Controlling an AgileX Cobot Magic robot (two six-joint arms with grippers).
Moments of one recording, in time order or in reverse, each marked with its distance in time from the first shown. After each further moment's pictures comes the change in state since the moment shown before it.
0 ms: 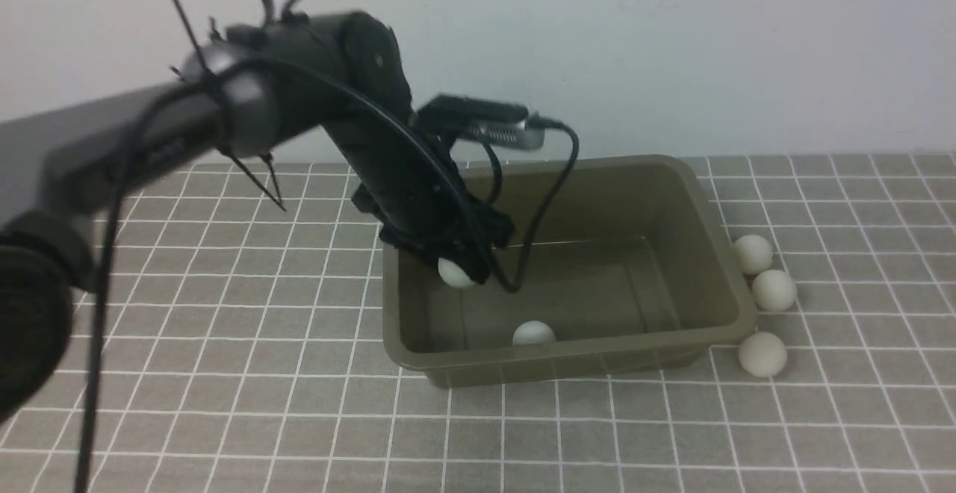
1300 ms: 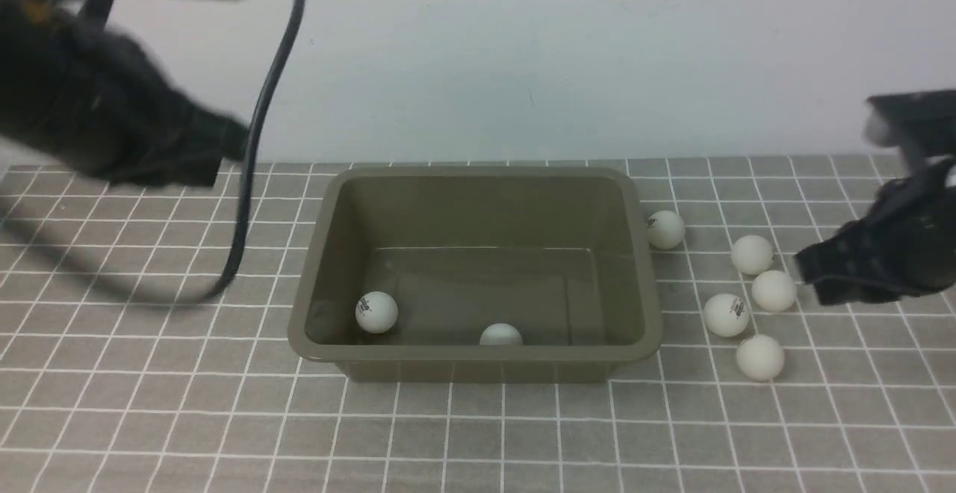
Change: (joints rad) right arm 0.188 0.744 -0.099 -0.291 -0.186 0.073; left arm 0.235 -0.846 0.504 0.118 -0.053 -0.076
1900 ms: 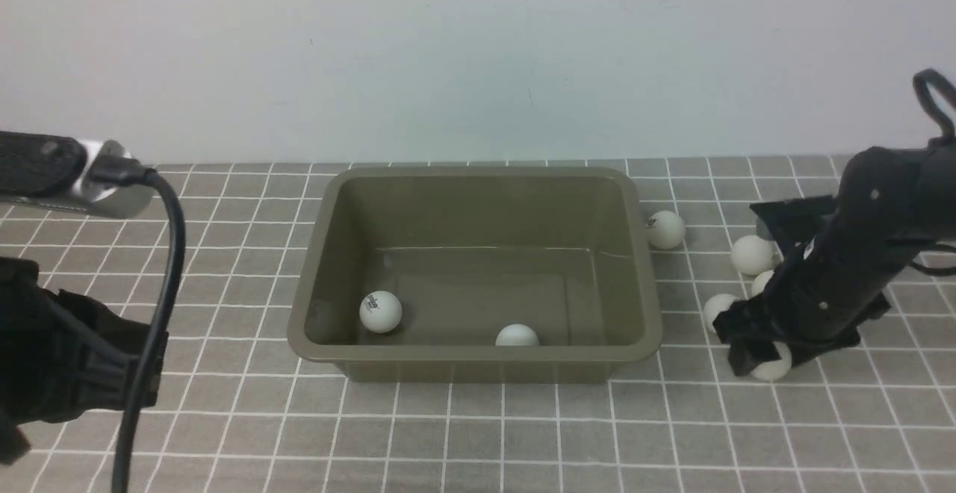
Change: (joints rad) right arm 0.013 0.406 -0.071 -0.003 -0.094 0.012; left arm 0.000 -0.384 0.337 -0.078 0.001 0.028
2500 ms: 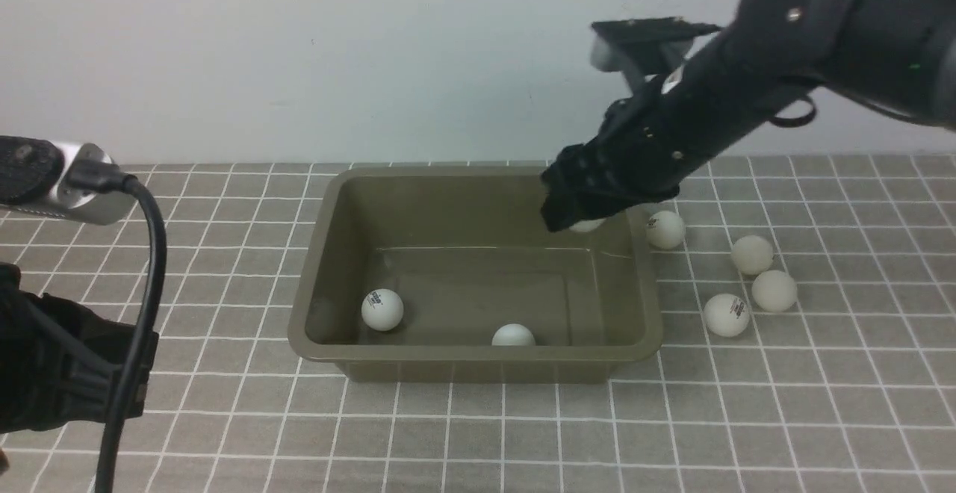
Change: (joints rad) right arm 0.279 -0.028 -0.467 0.212 0.204 -0.068; left arm 0.000 -0.027 0.000 0.003 0.012 0.006
